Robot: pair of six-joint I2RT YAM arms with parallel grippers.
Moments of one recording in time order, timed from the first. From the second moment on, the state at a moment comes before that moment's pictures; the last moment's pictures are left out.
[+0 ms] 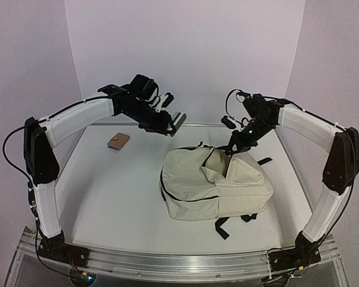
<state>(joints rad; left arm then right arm) -0.71 1.95 1.94 -0.80 0.26 -0.25 0.41 1.78 1.61 -0.99 -0.44 -0.08</state>
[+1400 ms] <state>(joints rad) -0.93 2.07 1.78 -0.64 0.19 -0.35 0.41 1.74 1.54 -0.95 -0.47 -0.07</state>
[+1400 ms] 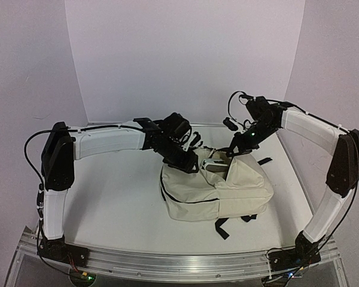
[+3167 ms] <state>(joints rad) -0.93 2.06 1.77 -0.52 0.27 -0.58 0.40 1.73 1.51 -0.94 -0.52 -0.09</state>
